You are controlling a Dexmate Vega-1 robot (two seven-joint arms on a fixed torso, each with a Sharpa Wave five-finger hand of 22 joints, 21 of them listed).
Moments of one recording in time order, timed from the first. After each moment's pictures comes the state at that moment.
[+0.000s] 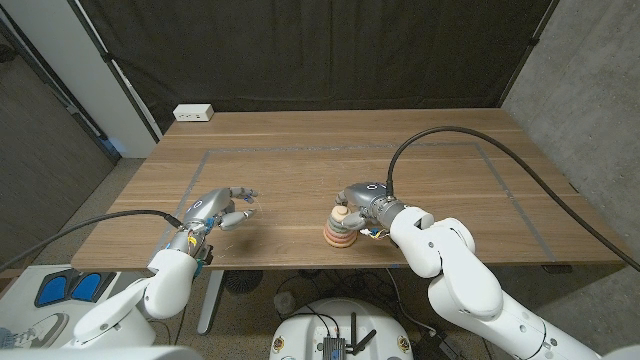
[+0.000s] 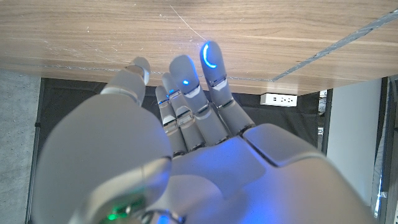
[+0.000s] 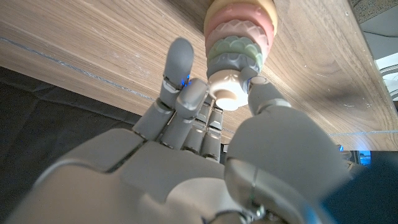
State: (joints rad) left arm 1.71 0.84 0.02 -2.25 0.41 0.30 0.39; left_hand 0.95 0.01 0.41 -0.17 0.33 0.68 -0.05 0.22 0.29 0.81 -0.19 0.21 0.56 1.12 -0.21 1.39 0.49 0.78 -0.08 1.56 0.29; right arm -1.15 -0.66 -0.72 -2.43 -1.27 -0.57 0.67; right_hand 0.91 0.00 0.54 -0.16 0.38 0.59 -0.04 0.26 0.30 0.65 -0.09 0.18 0.64 1.14 -0.22 1.50 1.22 1.09 -0.20 1.46 0.19
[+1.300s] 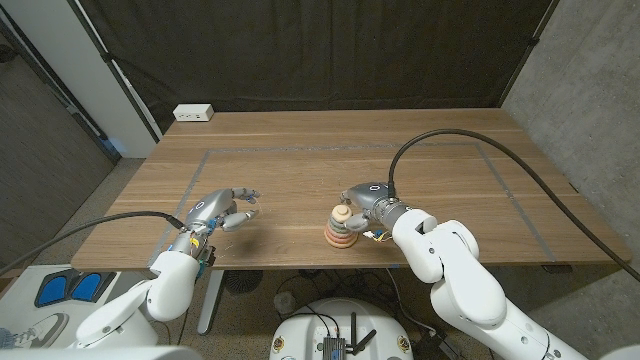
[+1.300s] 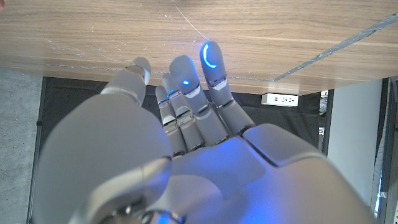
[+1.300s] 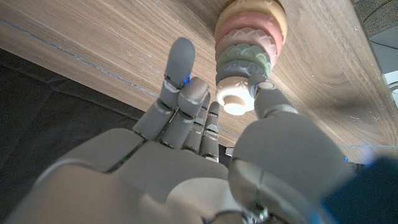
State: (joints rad) left arm 1.71 0.84 0.03 -2.26 0.42 0.31 0.40; left_hand 0.95 0.01 0.42 -0.17 0.34 0.68 -0.05 0.22 0.29 0.81 -0.19 0.21 0.56 1.12 -0.21 1.39 0.49 0.78 -0.08 1.56 0.29; right arm -1.22 -0.61 -0.66 -2.44 -1.38 -0.50 0.70; right_hand 0.85 -0.06 0.52 -0.16 0.34 0.44 -0.02 0.20 0.28 0.51 -0.04 0.18 0.59 1.10 -0.20 1.47 1.21 1.08 -0.19 1.45 0.19
